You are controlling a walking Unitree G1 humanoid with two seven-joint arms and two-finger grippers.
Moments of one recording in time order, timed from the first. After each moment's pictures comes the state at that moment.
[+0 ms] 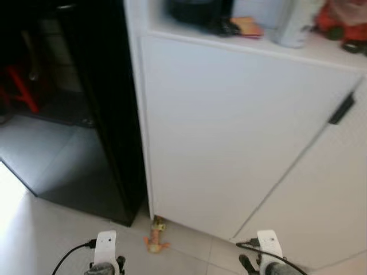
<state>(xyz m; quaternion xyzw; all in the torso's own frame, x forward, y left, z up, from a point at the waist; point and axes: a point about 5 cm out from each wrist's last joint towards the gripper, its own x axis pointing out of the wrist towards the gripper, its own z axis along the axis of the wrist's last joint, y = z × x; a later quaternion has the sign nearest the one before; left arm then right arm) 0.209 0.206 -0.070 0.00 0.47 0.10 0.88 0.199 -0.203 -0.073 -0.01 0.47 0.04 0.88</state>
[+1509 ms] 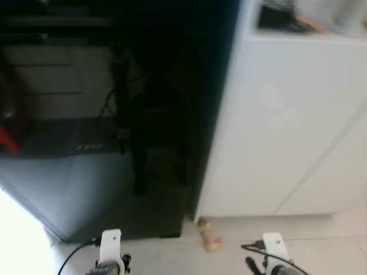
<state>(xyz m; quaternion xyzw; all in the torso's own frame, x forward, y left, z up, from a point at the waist) 0.205 0.206 -0.072 -0.01 0.47 0.09 0.88 0.198 -0.207 -0.074 -0.01 0.47 0.03 0.88</state>
